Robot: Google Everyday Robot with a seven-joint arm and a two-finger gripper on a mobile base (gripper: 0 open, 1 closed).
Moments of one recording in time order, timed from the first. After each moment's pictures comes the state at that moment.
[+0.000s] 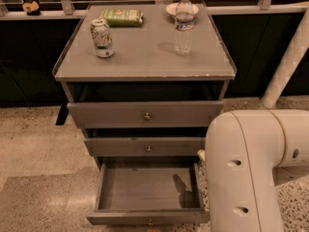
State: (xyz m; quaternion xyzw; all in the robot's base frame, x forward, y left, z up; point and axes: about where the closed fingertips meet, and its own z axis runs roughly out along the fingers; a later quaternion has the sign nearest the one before) arm 0.585 -0.272 0.370 -0.79 0.47 -0.28 0.27
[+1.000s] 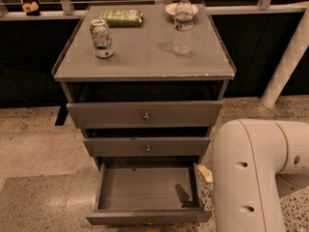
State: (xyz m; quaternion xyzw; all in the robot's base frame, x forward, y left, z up) arm 0.539 -0.259 0.322 -0.79 0.50 -0.23 0.29
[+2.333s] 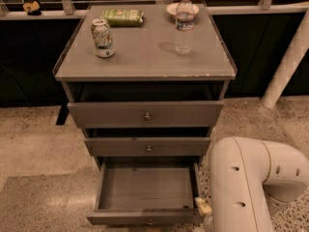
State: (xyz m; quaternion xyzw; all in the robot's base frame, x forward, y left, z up) arm 0.426 -0.236 0.195 -0.74 0.61 -0.10 0.25
